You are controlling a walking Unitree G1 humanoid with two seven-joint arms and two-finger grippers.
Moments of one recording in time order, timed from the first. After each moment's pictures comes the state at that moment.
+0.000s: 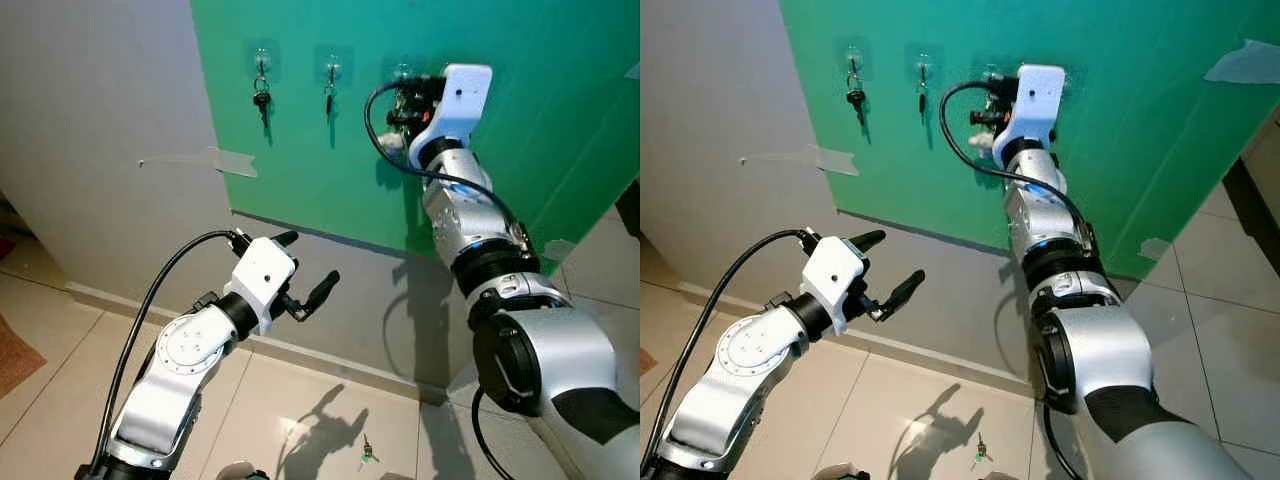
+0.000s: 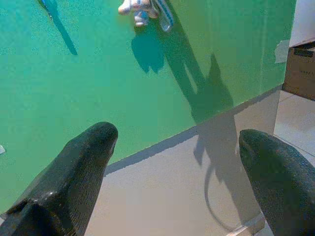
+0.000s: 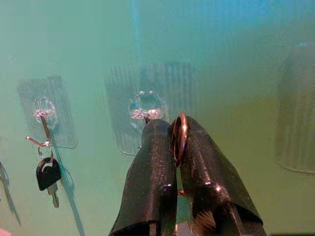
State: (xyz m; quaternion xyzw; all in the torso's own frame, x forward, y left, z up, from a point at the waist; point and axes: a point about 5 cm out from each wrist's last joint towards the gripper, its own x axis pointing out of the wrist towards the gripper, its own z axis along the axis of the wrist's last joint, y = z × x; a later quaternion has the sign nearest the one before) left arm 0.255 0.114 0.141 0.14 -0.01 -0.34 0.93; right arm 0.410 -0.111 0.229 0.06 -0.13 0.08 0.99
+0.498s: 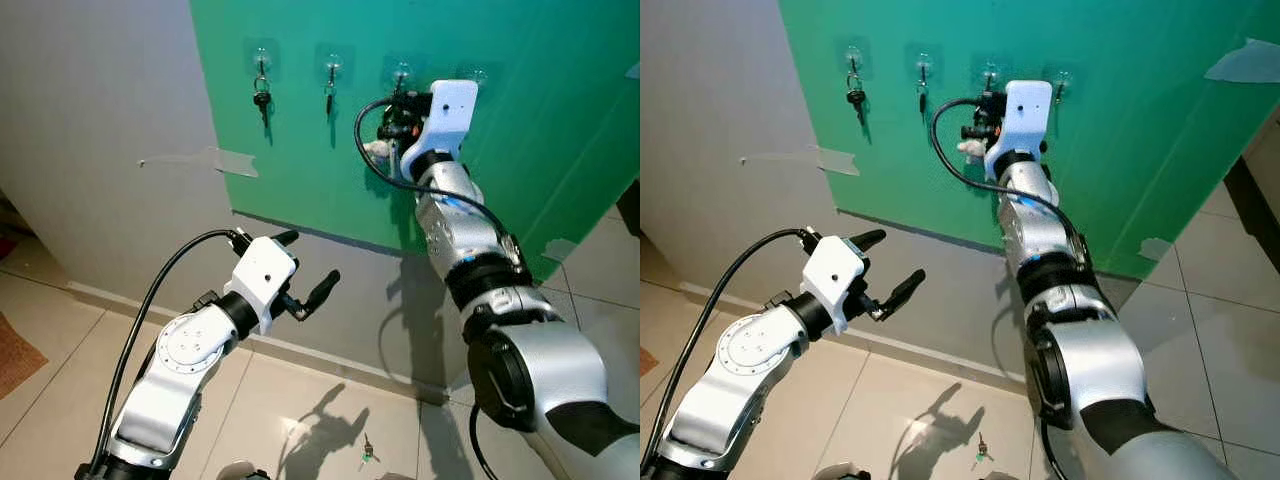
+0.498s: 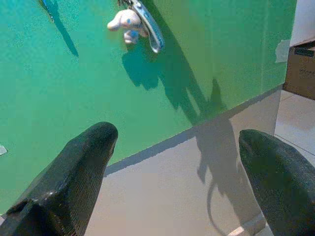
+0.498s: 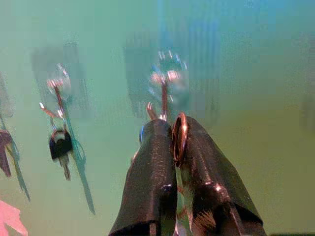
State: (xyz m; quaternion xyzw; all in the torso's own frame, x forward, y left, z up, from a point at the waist) left arm 0.255 0.114 0.141 0.14 -0.01 -0.34 0.93; right arm 0.403 -0.105 0.211 0.05 -0.11 0.09 0.99
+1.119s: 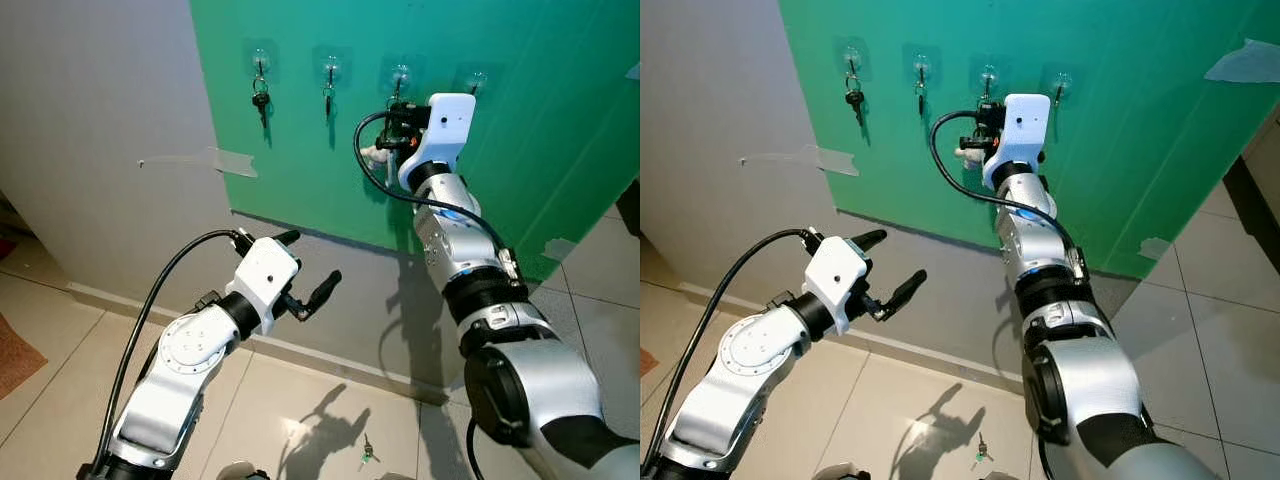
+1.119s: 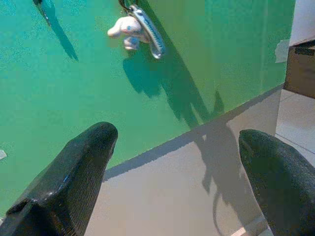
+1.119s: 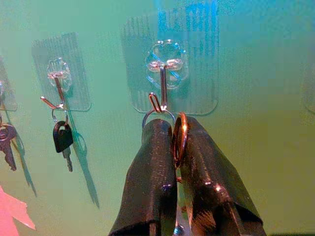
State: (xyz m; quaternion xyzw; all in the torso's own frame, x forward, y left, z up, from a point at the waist) left arm 0.256 0.111 0.143 0.15 -0.02 -0.34 0.93; right arm 0.397 -0.101 0.206 0.06 -0.12 0.10 0.99
